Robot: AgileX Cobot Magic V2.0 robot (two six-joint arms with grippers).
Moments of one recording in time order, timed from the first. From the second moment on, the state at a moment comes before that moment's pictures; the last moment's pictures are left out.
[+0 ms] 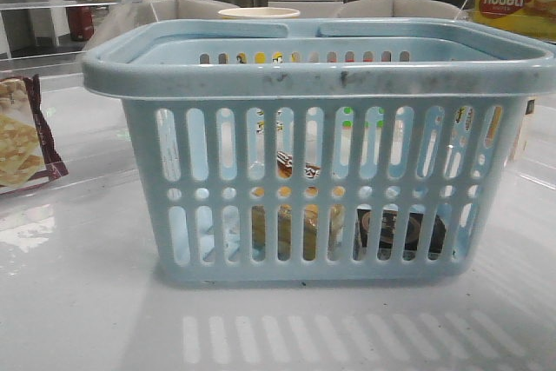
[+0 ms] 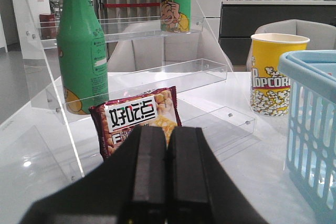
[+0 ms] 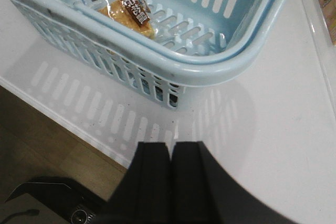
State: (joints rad) left arm -0.08 -0.01 0.01 -0.04 0.05 0.05; right arm 0.46 0.69 -0.73 0.02 0.82 -0.02
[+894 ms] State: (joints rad) left arm -0.08 -0.01 0.01 -0.04 0.04 0.05; right arm 0.46 0.68 -0.73 0.02 0.82 -0.02
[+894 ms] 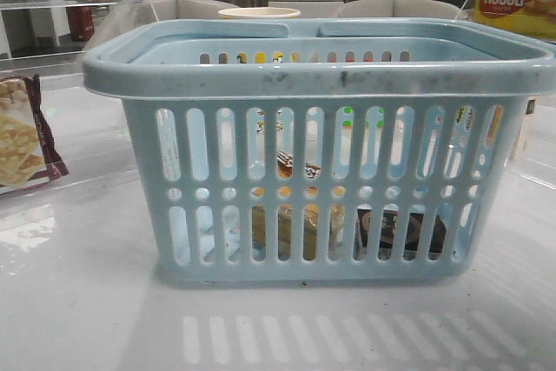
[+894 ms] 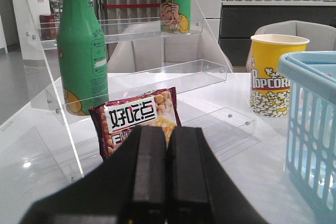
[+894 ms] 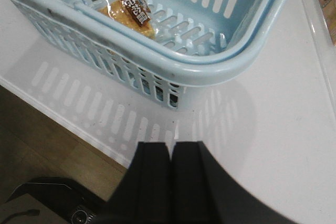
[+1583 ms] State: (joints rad) left arm -0.08 -0.01 0.01 -0.04 0.04 0.05; right arm 0.12 0.12 -0.11 0.01 0.13 -0.02
